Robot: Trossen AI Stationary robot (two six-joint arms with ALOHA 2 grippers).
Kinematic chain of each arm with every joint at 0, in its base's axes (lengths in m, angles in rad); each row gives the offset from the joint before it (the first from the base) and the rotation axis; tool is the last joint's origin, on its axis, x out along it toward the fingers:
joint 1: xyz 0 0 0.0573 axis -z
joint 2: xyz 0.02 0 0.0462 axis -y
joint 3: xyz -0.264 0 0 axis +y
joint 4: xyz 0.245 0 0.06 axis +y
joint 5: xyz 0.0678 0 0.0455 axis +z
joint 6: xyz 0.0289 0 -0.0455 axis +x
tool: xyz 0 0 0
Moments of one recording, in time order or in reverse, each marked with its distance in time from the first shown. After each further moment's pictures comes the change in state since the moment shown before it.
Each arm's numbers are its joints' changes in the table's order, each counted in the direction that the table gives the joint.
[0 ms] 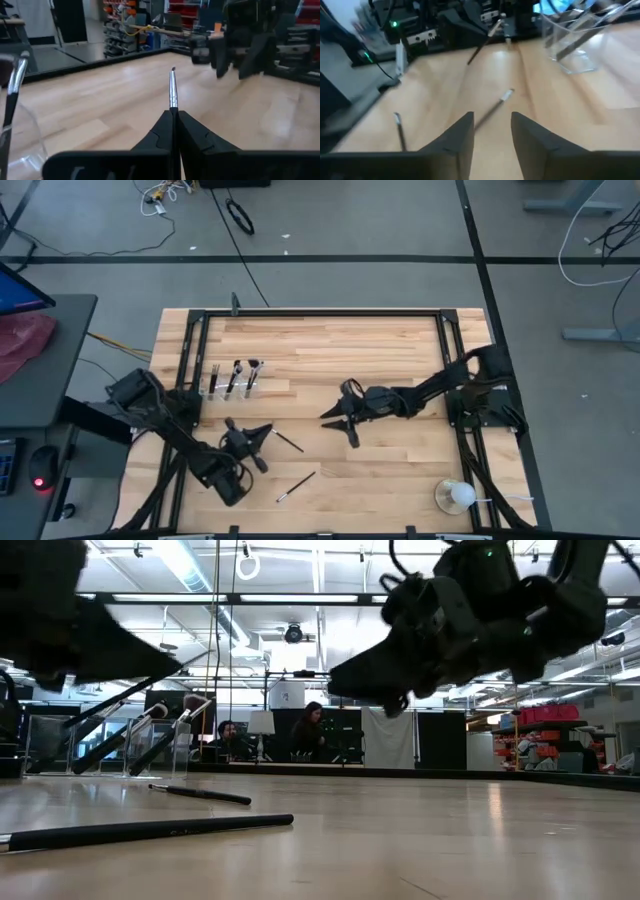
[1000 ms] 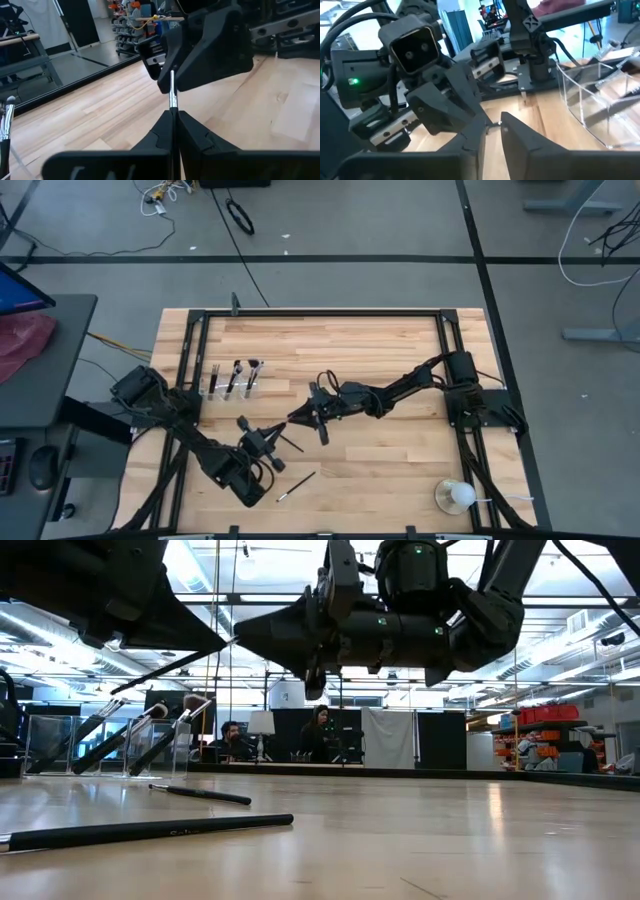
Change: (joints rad) left arm -0.113 0.002 -0.168 0.005 -0.080 0.353; right arm 0.040 -0.247 -0.347 -0.124 0.082 0.088
